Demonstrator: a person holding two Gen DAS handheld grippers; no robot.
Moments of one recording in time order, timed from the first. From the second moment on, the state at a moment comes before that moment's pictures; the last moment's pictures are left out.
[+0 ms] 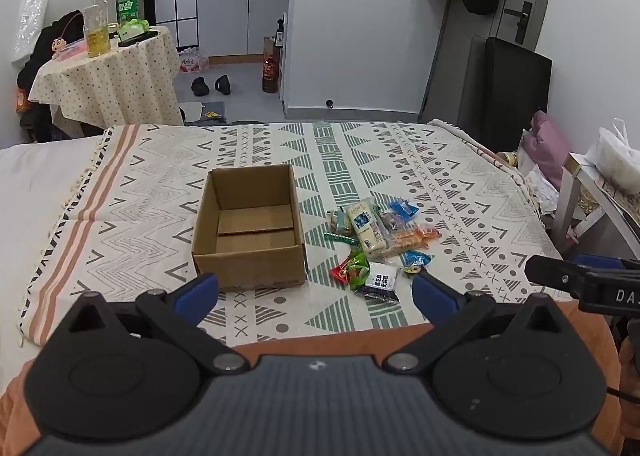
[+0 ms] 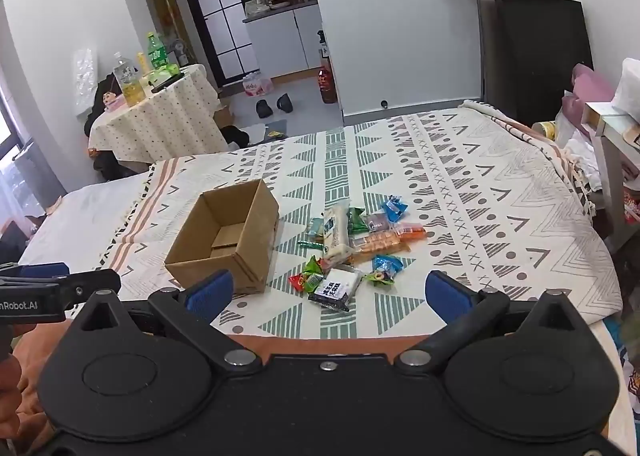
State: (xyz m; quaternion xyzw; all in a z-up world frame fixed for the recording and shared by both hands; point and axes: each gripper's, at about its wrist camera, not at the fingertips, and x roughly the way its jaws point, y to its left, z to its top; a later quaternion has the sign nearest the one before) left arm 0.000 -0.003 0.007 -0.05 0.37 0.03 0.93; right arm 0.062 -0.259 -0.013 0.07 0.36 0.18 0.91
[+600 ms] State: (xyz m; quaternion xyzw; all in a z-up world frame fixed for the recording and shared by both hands) left arm 0.001 -0.004 0.016 -0.05 0.37 0.02 0.93; right arm 0.060 -0.249 -0.005 0.04 0.35 0.18 0.92
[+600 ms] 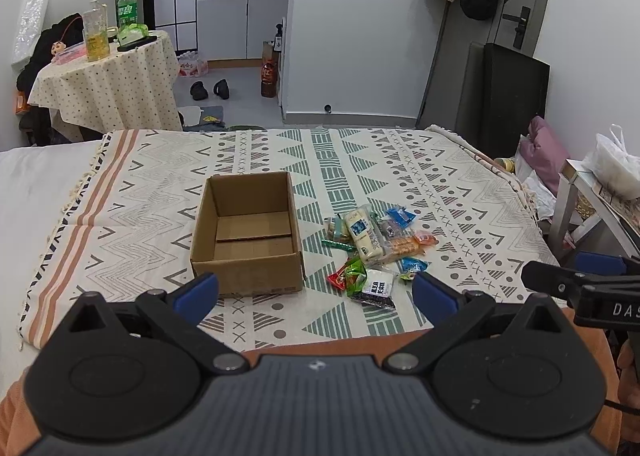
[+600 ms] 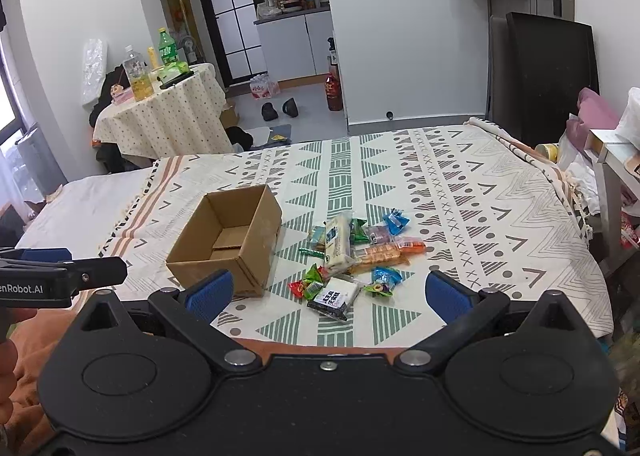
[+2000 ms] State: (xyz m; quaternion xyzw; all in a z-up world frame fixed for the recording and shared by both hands) left arm -0.013 0.001 0.016 -0.06 0.37 0.02 0.93; right arm 0.048 -0.245 -0.003 0.01 0.35 0.18 0.92
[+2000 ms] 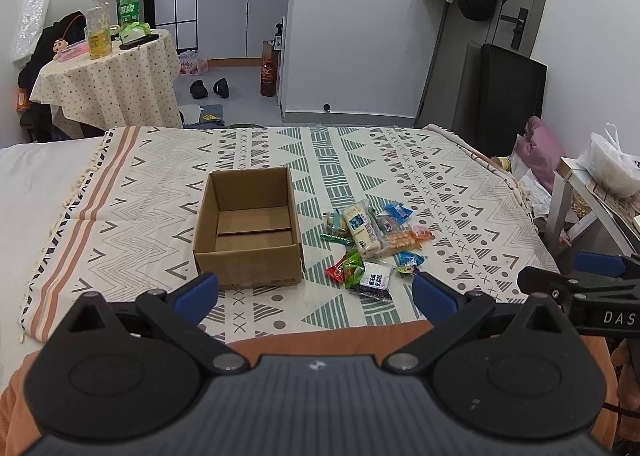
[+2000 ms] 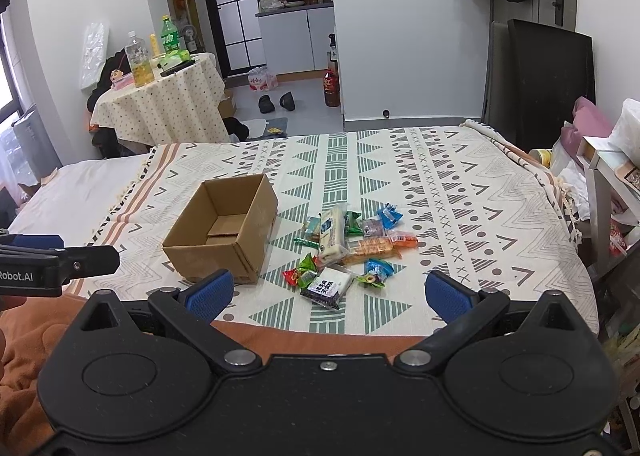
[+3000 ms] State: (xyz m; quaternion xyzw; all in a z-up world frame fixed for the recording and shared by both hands) left arm 0.010 -0.001 0.013 -0.06 0.37 0.01 0.93; right arm 0.063 -0.242 -0.013 0.01 0.35 0.16 0.92
